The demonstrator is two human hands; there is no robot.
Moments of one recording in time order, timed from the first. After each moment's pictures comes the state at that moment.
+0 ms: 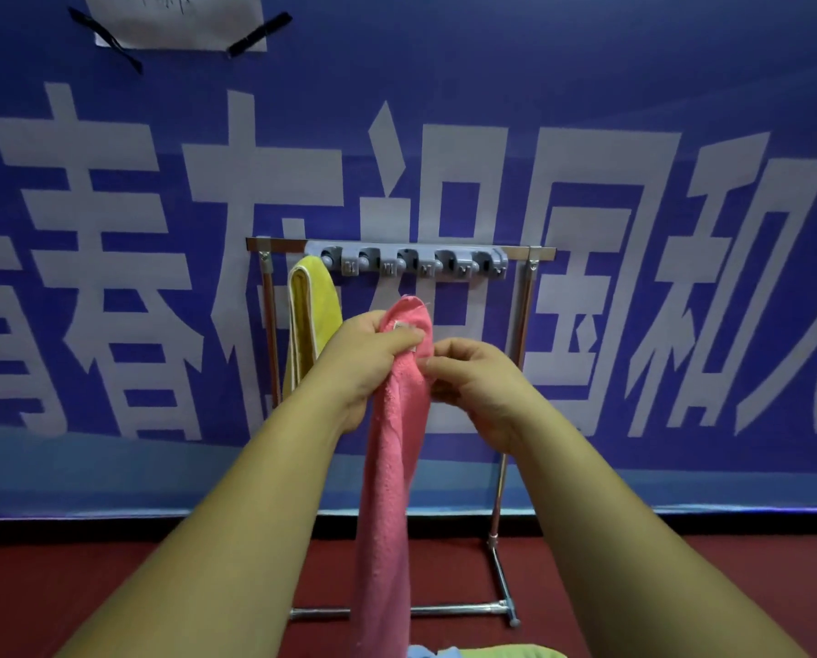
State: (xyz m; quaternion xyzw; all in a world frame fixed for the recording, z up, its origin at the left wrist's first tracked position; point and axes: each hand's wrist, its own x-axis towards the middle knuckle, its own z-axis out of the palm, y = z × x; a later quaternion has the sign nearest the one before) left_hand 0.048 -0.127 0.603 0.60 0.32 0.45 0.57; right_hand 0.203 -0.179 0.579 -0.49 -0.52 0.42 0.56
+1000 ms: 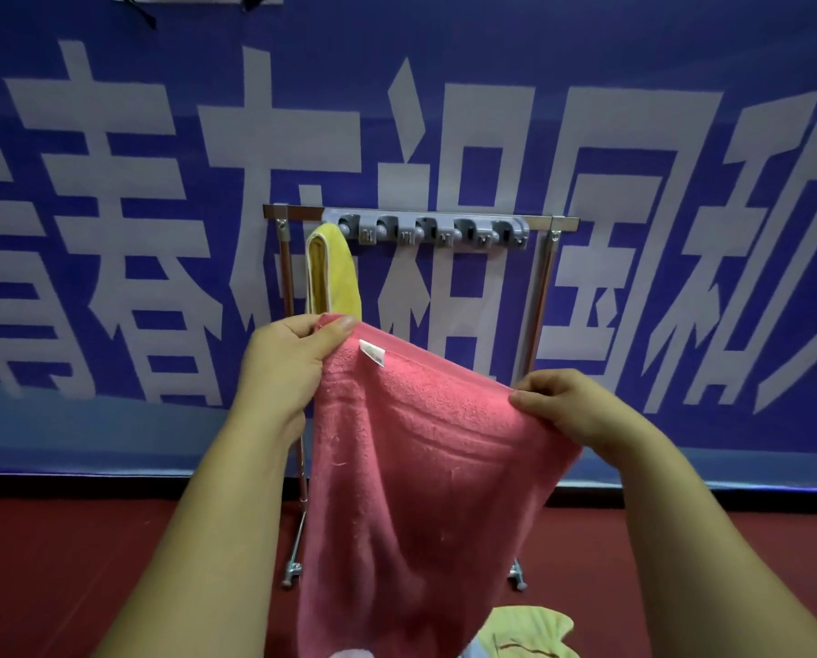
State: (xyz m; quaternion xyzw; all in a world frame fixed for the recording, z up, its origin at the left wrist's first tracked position) left_hand -0.032 -0.141 0.570 0.53 0.41 0.56 0.49; right_hand 0.282 -0.220 0.535 -0.70 -0.58 0.25 0.34
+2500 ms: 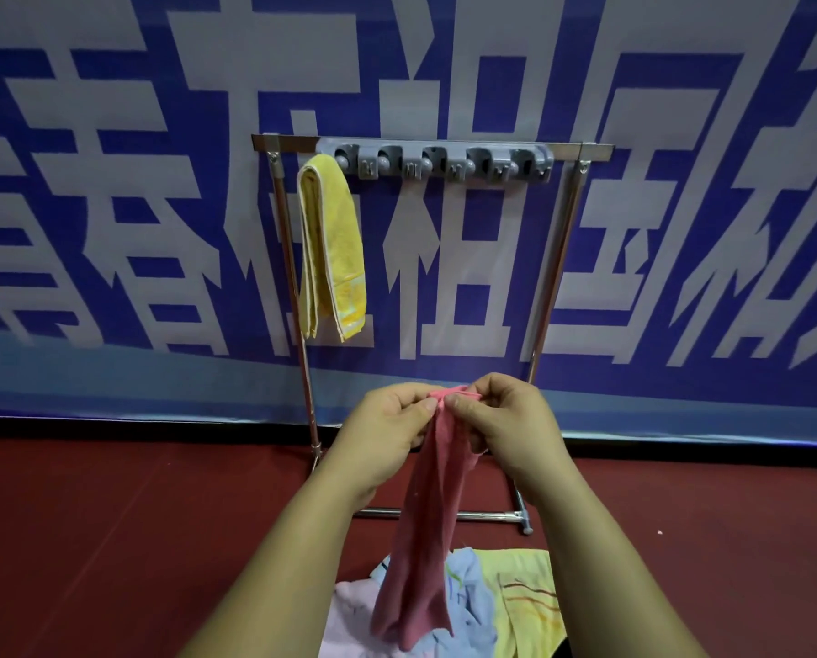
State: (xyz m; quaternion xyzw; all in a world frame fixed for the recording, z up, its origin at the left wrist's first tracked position) left_hand 0.038 -0.156 0.436 0.63 0.39 0.36 0.57; right_hand 0.207 -0.203 0.439 -0.59 -0.46 0.35 0.56
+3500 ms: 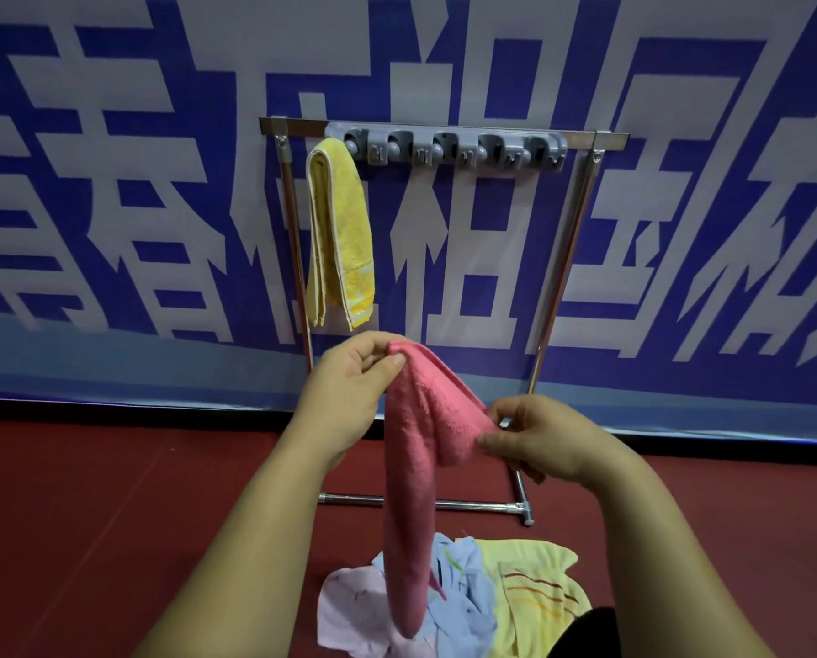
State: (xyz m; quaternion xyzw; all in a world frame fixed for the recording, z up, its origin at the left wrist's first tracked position) left_hand 0.002 -0.145 0.466 0.64 0.39 0.45 0.49; right_hand 0.248 -0.219 0.452 -0.67 -0.62 0.34 0.23
